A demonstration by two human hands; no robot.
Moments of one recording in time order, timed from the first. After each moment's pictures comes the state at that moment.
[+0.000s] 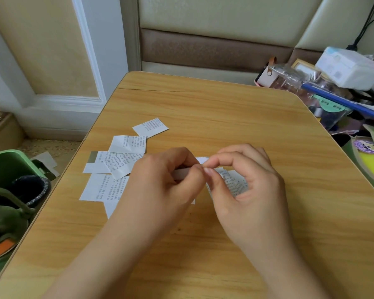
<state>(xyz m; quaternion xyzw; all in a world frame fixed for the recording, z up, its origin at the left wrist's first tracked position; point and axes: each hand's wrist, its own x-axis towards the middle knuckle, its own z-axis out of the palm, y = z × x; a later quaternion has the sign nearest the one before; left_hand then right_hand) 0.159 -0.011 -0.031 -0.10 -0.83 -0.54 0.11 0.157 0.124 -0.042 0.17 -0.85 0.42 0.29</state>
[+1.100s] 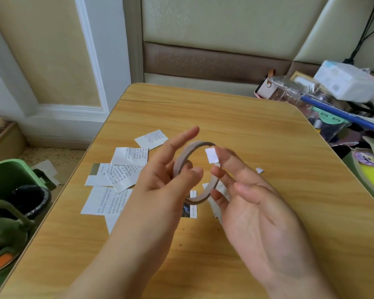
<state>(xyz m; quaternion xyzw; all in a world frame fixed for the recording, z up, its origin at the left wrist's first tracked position) 0.156 -0.005 -0.025 -0.05 -0.56 -0.82 0.01 0.160 0.132 -0.036 0.11 -0.52 0.84 -0.08</state>
